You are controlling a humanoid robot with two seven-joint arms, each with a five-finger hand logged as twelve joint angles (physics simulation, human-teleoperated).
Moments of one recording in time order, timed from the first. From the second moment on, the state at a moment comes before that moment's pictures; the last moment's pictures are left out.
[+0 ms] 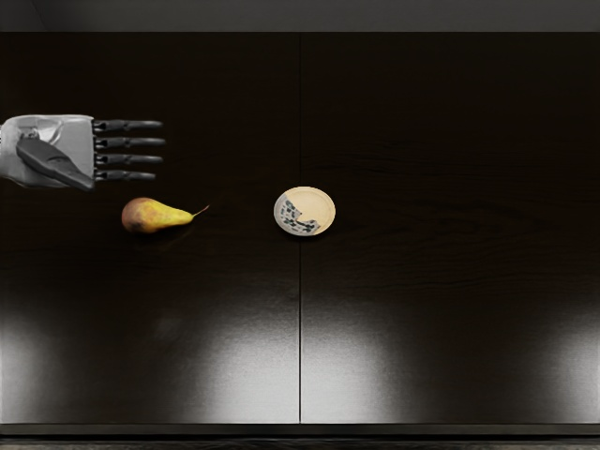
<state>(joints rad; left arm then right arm) -1.10 1.06 -0.28 -1.31 -0.41 -0.61 0.50 -0.05 0.00 -0.01 0.12 -0.08 0.23 -0.35</state>
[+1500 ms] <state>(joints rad) -1.21 0.76 -0.07 -1.46 0.89 -0.02 0.61 -0.05 0.00 -0.01 0.12 -0.08 0.23 -0.35</state>
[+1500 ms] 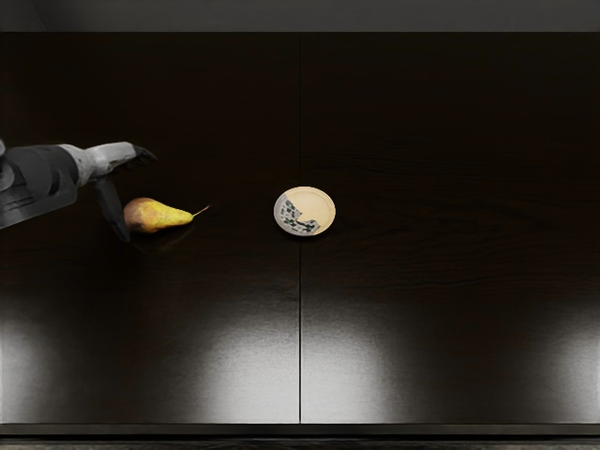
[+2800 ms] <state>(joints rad) -1.20 0.61 0.05 -1.33 0.90 0.13 0.61 -0.05 0.00 -0.01 0.12 -0.08 0.22 -0.35</state>
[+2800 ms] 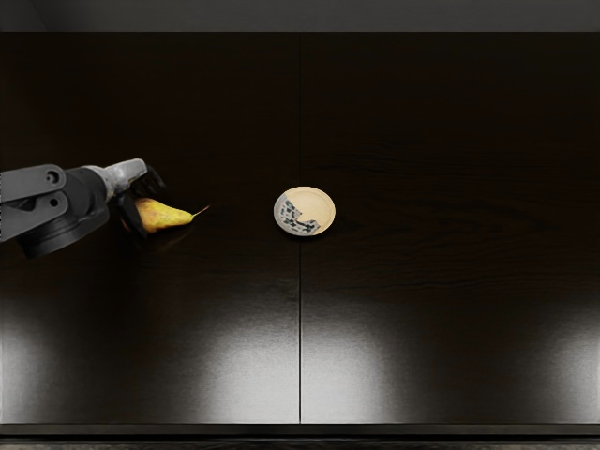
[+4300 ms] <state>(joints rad) -1.18 0.55 0.05 -1.23 0.90 0.13 0.61 -0.05 0.00 -0.01 0.12 -0.08 0.22 -0.35</state>
